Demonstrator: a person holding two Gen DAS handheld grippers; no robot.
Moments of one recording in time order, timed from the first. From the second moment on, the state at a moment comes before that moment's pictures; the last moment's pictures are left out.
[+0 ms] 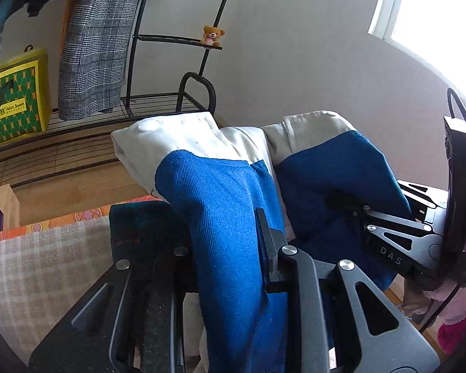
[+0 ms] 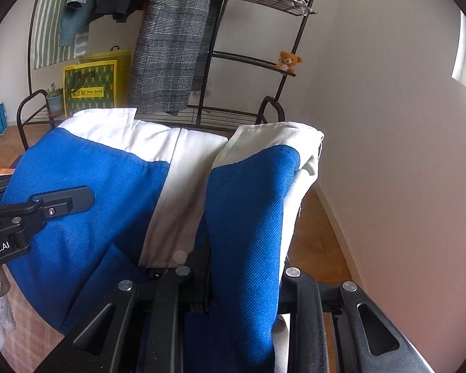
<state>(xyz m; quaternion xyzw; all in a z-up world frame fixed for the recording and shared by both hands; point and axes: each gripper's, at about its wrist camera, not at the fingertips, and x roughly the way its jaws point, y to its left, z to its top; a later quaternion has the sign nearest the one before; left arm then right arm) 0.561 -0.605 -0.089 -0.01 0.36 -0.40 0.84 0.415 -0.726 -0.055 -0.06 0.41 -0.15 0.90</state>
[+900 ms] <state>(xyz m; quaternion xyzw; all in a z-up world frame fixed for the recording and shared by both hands) 0.516 -0.526 -0.048 0.03 0.34 -0.32 0.88 0.365 -0.779 -0.059 0.05 0.39 -0.24 0.88</state>
